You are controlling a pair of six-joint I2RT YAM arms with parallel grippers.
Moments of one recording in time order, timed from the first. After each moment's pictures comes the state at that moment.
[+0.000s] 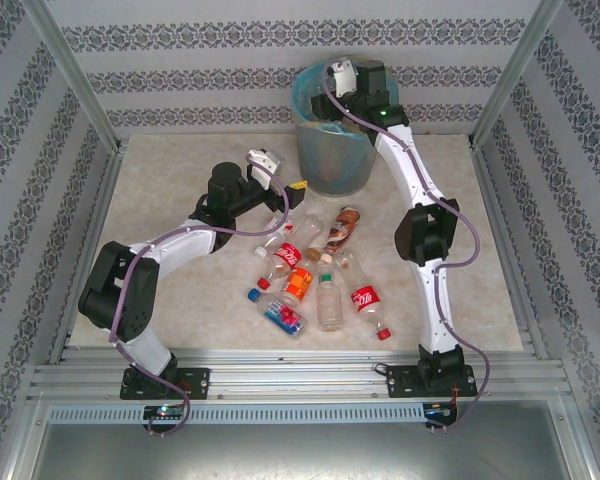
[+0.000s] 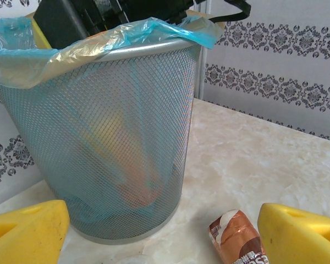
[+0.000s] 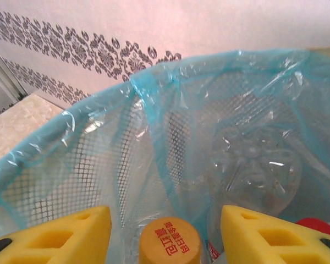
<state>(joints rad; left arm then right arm) -0.41 1.67 1.04 0.53 0.40 0.07 0.25 2.43 2.57 -0.54 -0.36 -0.03</state>
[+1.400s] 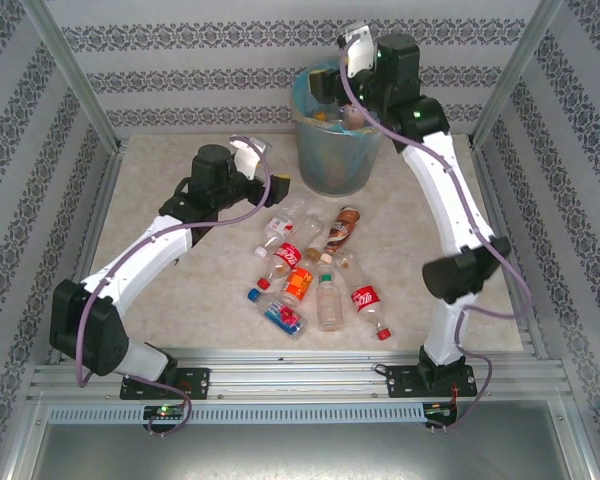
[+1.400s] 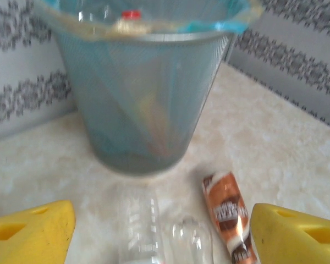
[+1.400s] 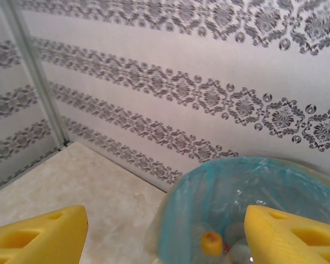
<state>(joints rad) -0.42 1.44 1.22 -0.17 0.24 -0.02 0.37 1.86 2.25 -0.59 -0.22 -0.03</state>
